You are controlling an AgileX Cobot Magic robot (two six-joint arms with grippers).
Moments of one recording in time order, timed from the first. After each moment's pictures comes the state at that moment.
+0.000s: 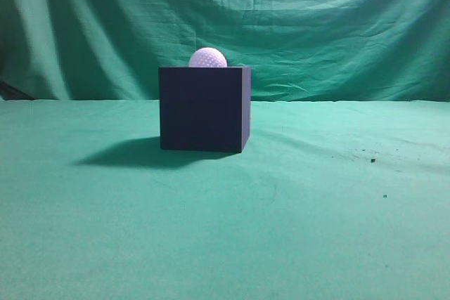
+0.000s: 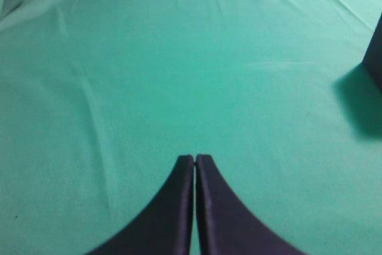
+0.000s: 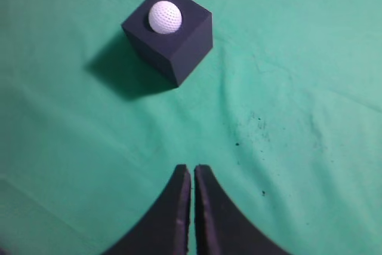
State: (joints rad) left arm -0.10 -0.02 0.02 0.09 0.36 -0.03; right arm 0.70 0.88 -0.94 -0.03 0.95 0.16
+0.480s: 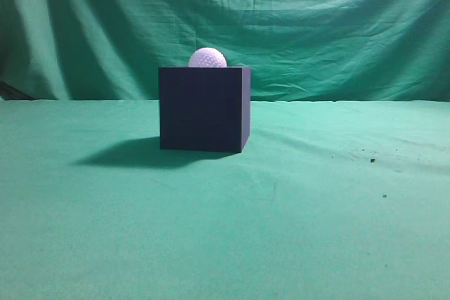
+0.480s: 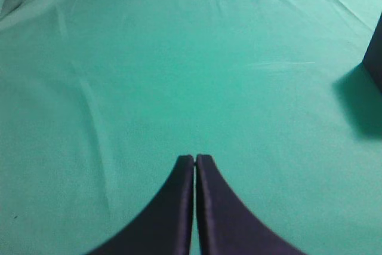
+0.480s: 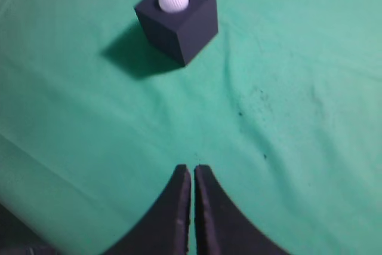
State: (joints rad) left arm -0.10 -0.02 0.02 0.09 0.36 -0.03; right arm 0.70 0.59 -0.77 -0.02 1.02 0.16
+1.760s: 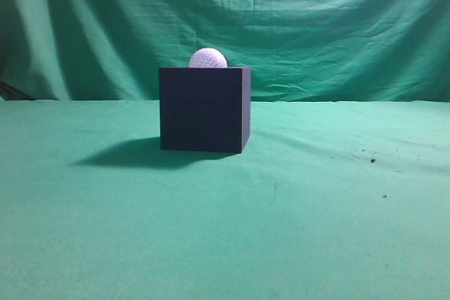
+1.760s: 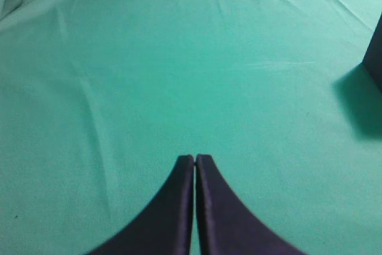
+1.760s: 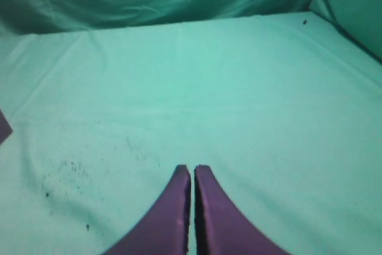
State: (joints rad) left arm -0.10 -0.02 0.02 0.09 0.36 -0.03; right arm 0.08 -0.01 0.03 -0.06 0.36 0.14
